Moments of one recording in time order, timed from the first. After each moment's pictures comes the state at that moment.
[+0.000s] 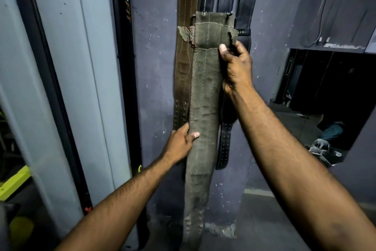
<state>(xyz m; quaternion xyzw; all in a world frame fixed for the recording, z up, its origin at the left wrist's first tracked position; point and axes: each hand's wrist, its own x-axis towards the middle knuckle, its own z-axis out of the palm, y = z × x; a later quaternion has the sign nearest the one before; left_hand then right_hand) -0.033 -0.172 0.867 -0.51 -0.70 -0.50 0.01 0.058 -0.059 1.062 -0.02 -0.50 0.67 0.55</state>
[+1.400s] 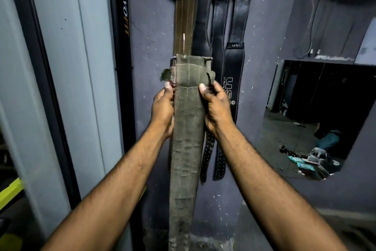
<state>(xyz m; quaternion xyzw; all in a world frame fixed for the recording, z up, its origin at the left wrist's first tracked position) -0.036 -0.174 0.997 -0.30 -0.37 -0.85 -0.21 0.051 -0.082 1.002 0.00 -0.51 0.72 0.47</state>
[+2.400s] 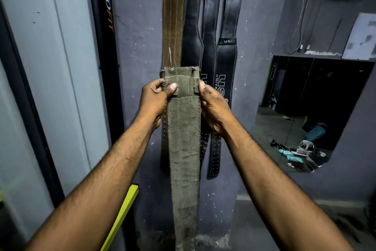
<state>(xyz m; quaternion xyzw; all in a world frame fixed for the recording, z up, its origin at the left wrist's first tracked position) -0.068 -0.152 1.010 -0.36 -0.48 -0.78 -0.14 0.058 -0.045 1.003 -0.05 -0.61 0.69 0.37</state>
